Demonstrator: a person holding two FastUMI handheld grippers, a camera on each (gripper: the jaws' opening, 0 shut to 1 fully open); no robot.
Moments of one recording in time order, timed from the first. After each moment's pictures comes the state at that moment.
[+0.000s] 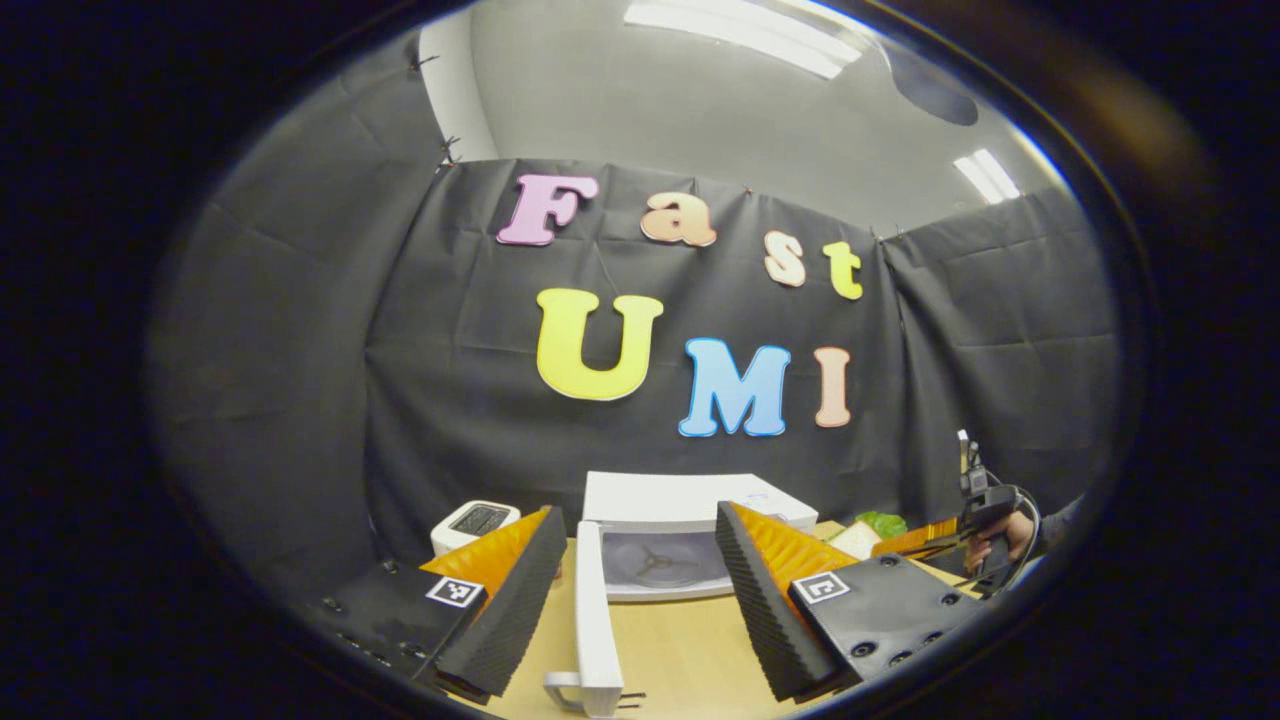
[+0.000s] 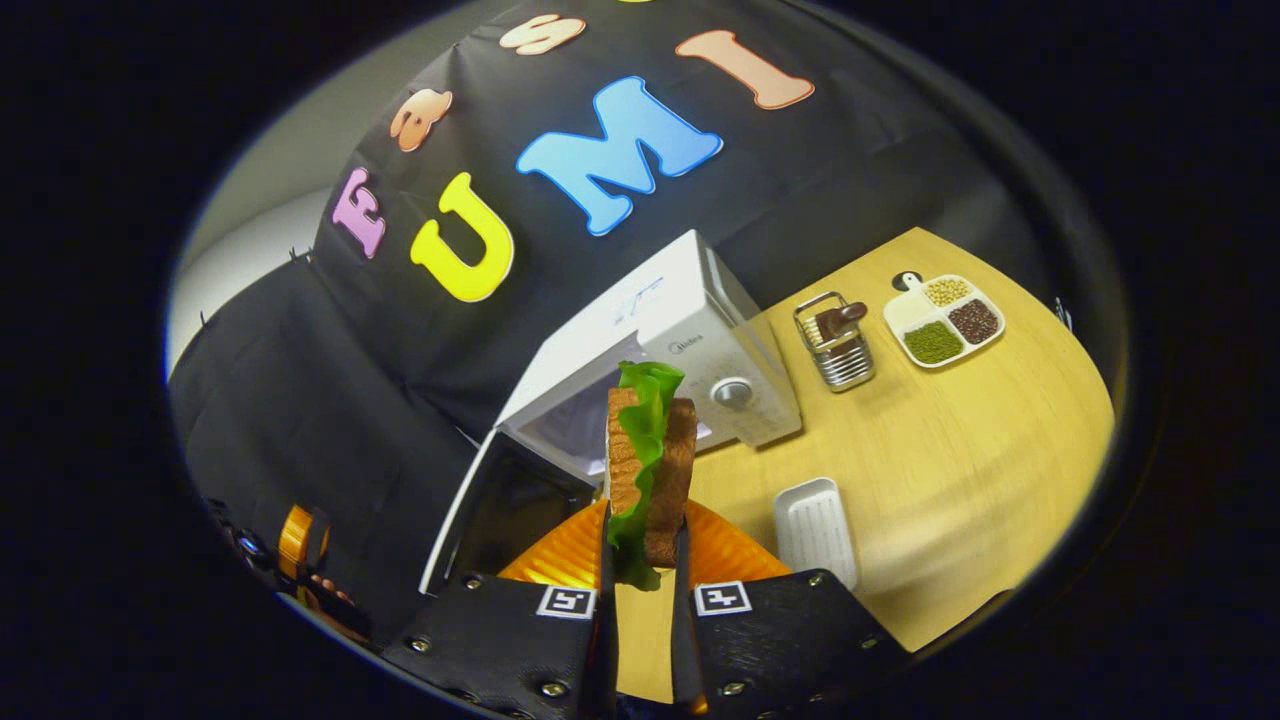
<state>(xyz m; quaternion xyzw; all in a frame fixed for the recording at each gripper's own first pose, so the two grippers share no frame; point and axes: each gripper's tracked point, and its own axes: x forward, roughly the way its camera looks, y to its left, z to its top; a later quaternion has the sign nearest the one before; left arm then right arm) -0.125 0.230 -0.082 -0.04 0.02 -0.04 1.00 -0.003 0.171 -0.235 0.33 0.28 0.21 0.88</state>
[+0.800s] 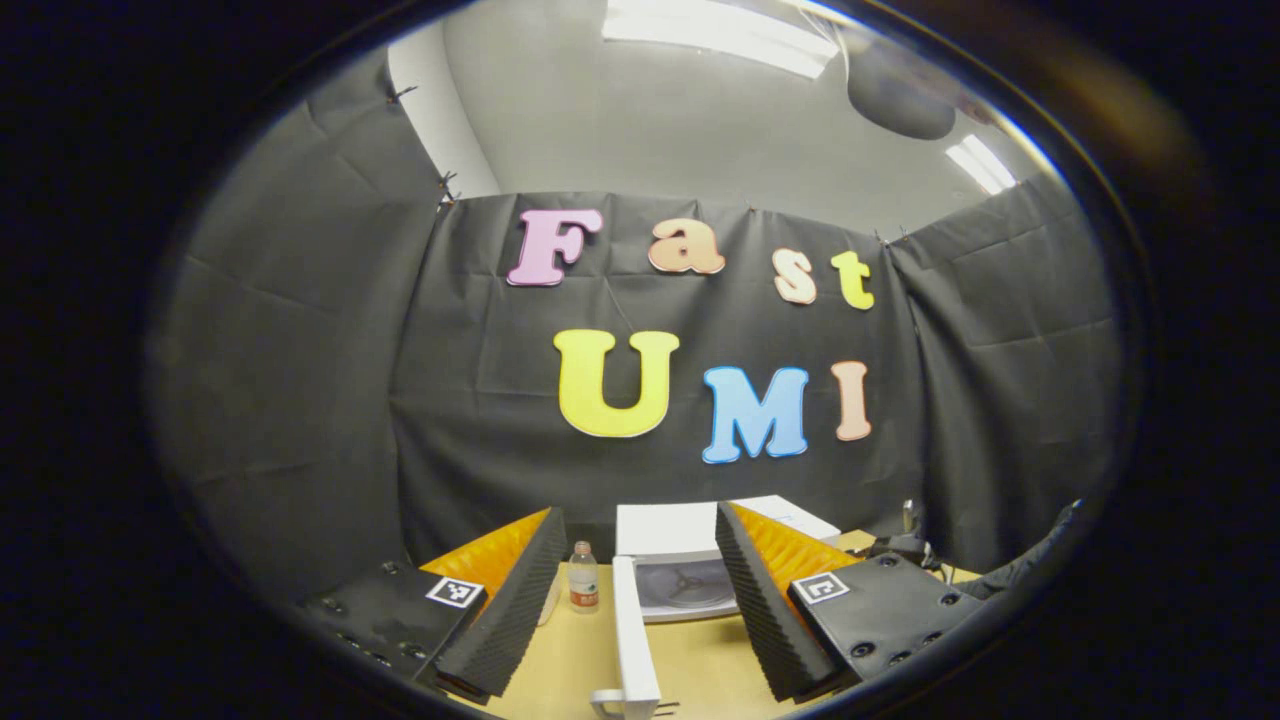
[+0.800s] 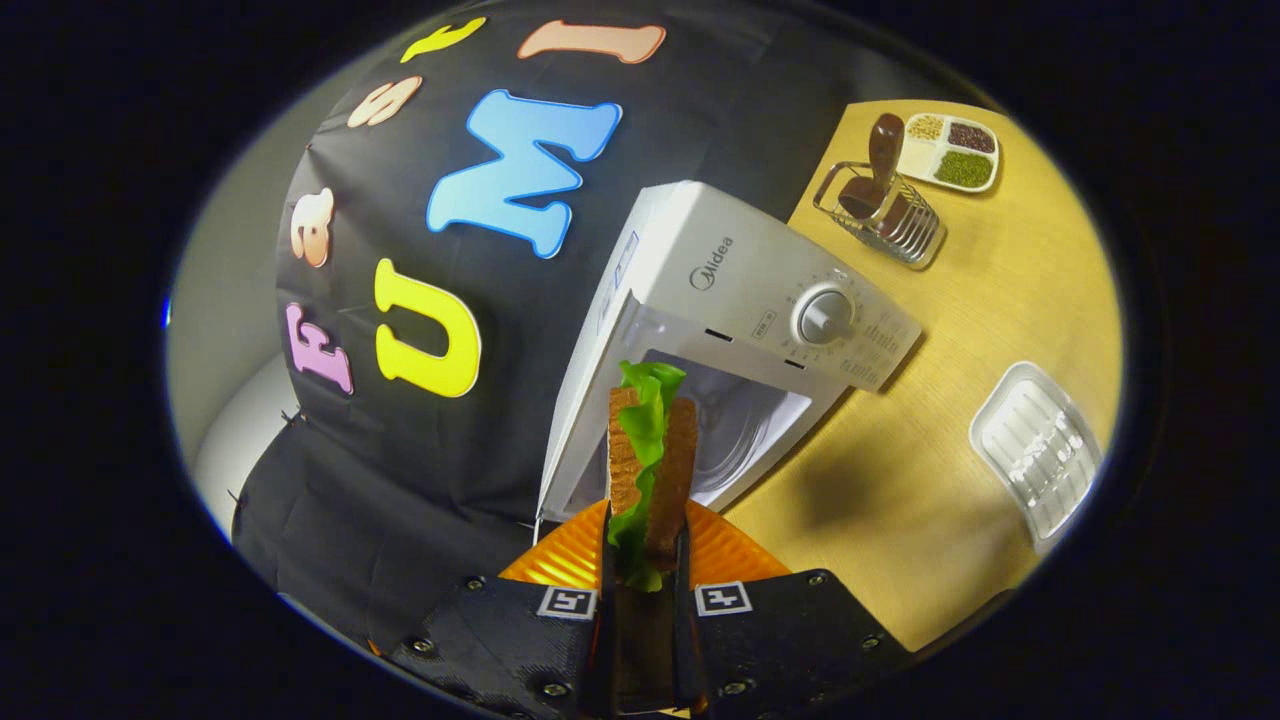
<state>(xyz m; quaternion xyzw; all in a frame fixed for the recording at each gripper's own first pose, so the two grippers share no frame) -0.131 0.253 -0.009 0.00 -0.01 -0.01 1.00 0.104 0.289 -0.282 0.54 0.26 0.14 0.79</state>
